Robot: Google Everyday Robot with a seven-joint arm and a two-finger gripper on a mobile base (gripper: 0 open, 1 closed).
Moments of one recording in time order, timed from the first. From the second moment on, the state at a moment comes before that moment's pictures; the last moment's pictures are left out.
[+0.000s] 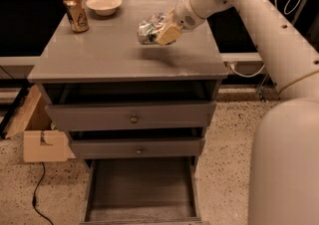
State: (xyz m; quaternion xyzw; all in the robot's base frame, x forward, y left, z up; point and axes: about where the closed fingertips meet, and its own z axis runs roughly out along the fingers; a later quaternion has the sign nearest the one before) arm 0.753 -0.019 0.885 -0.61 0.69 0.13 0.37
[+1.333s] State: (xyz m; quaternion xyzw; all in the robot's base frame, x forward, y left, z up) arm 0.790 -0.017 0.860 -0.54 0.74 0.18 0.35
